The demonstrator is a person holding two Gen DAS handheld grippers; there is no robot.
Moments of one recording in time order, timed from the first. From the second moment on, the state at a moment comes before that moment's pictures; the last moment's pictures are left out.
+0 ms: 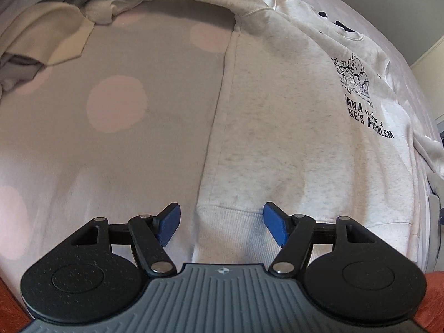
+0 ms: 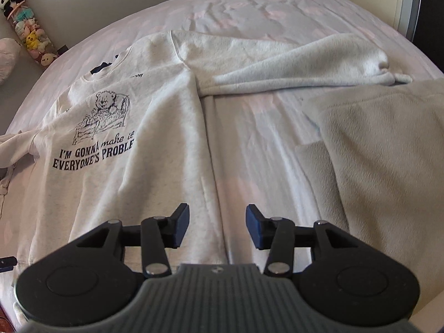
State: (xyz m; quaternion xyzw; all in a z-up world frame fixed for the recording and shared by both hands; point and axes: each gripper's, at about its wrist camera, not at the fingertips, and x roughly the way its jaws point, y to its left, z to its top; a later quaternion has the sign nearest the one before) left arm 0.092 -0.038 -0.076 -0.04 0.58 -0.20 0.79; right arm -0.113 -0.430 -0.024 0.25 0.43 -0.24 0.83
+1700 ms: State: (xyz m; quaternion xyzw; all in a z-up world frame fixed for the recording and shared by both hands) left arm 0.077 -0.002 -0.096 -0.07 0.55 -0.18 0.81; right arm -0.118 -0.443 -0.085 0.41 0.46 -0.25 0.75
